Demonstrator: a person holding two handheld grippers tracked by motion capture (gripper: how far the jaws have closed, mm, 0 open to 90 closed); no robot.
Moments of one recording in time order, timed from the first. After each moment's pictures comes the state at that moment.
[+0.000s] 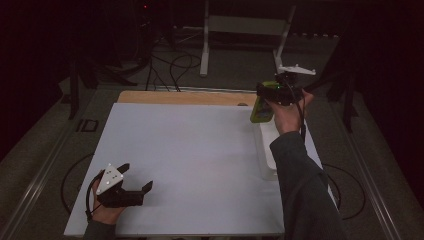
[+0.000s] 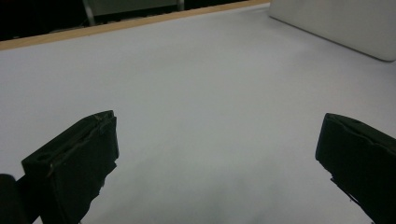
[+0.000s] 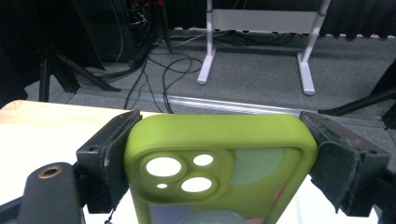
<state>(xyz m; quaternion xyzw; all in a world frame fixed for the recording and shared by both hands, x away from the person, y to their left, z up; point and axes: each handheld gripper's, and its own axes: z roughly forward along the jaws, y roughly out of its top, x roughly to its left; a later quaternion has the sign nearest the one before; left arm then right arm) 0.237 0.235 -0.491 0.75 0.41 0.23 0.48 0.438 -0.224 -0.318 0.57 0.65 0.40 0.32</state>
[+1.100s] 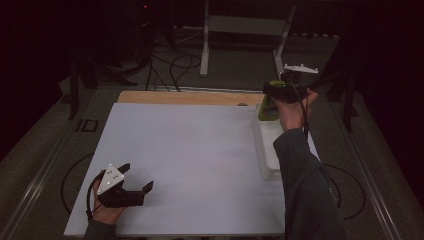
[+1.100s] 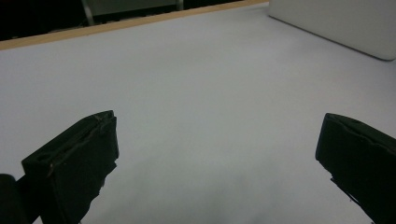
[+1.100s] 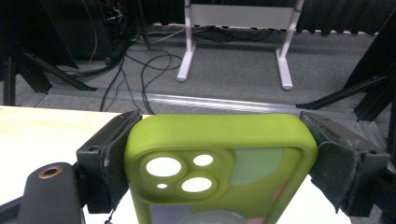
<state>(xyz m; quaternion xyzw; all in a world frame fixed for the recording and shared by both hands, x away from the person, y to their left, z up) 0.237 0.234 -0.492 0.75 0.40 0.23 0.47 0.459 -0.245 -0.331 0.58 0.64 0.37 0.34</state>
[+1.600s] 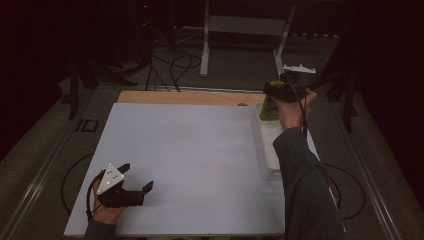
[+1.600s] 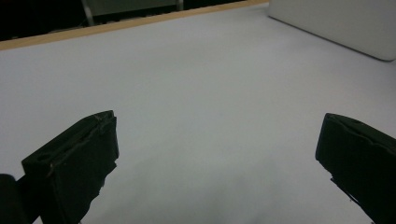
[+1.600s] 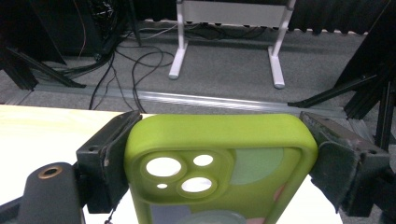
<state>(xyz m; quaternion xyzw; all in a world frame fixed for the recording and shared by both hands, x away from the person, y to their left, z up) 0.237 0.234 -0.491 0.75 0.40 0.23 0.48 0.470 -0.247 -0.340 0.59 0.64 0.36 0.35</state>
